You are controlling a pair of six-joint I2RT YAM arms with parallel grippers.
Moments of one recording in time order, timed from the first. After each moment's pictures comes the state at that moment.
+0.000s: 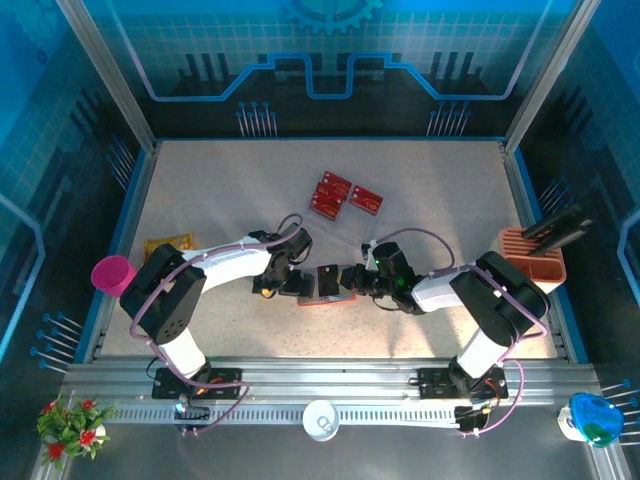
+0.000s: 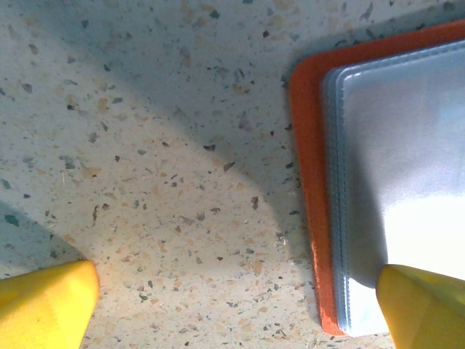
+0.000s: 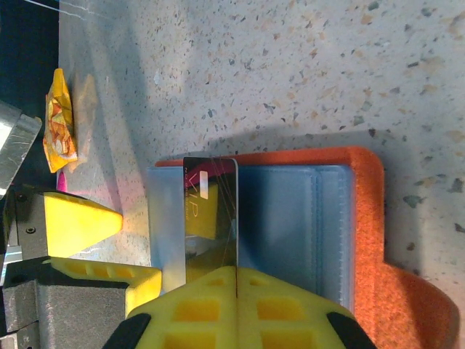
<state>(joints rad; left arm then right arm) -0.63 1.70 0.97 -0.74 0.02 -0.58 0.62 1.65 0.47 0.53 -0.37 0.94</state>
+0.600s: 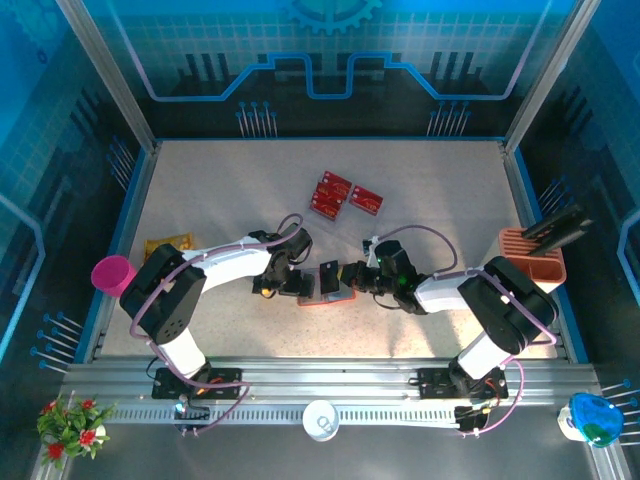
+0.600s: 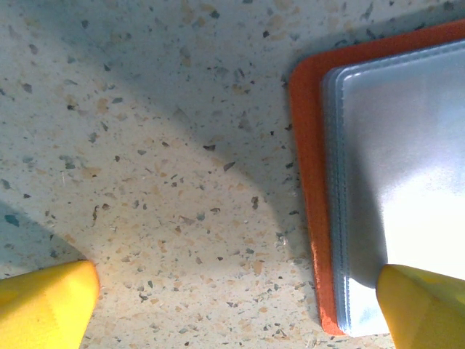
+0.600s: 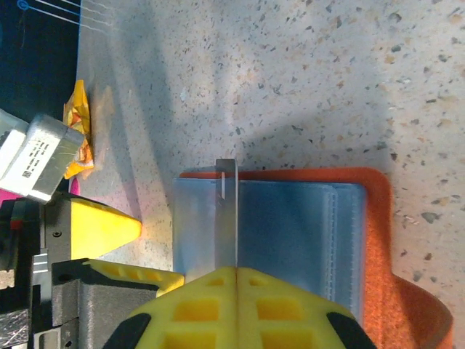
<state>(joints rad) -0.63 1.70 0.97 -0.74 0.02 -0.58 0.62 1.59 0.47 0.51 -0.35 0.93</state>
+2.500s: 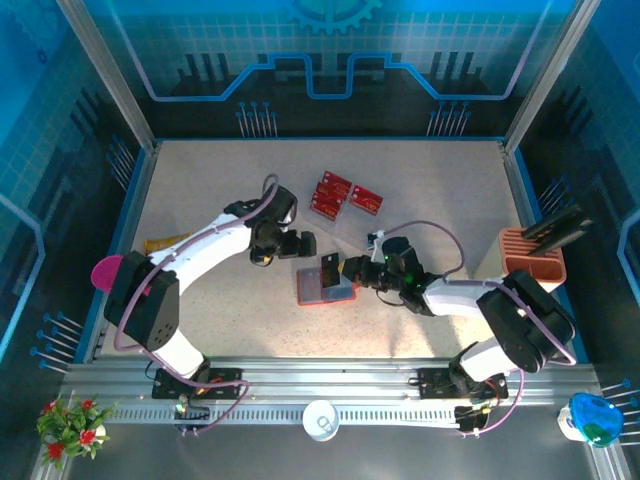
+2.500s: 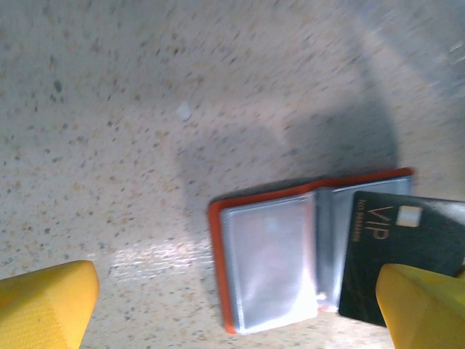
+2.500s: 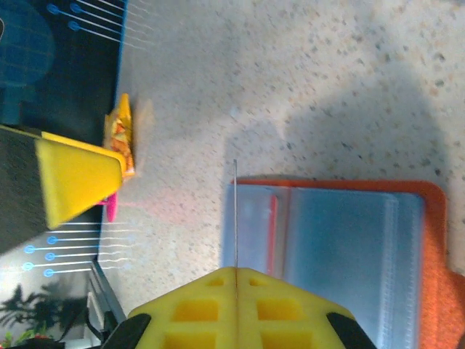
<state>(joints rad) -0.48 1.61 1.19 -0.78 0.14 -0.60 0.60 1.46 0.46 0.49 -0.37 0.96</state>
